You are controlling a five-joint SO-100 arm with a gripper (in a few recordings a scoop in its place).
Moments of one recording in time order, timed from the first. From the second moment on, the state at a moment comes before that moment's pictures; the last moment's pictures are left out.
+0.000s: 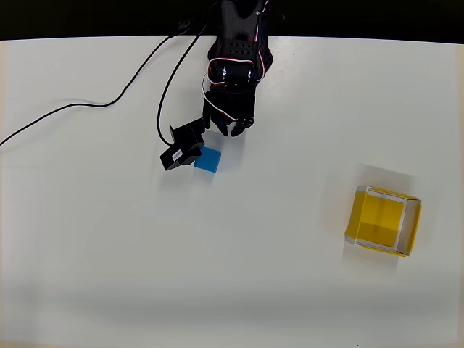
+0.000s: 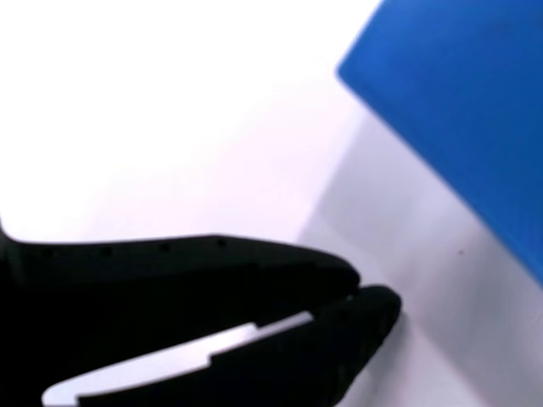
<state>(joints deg) 0.3 190.0 178.6 76.8 -92.1</state>
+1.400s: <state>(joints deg) -0.7 190.0 178.6 76.8 -89.7</state>
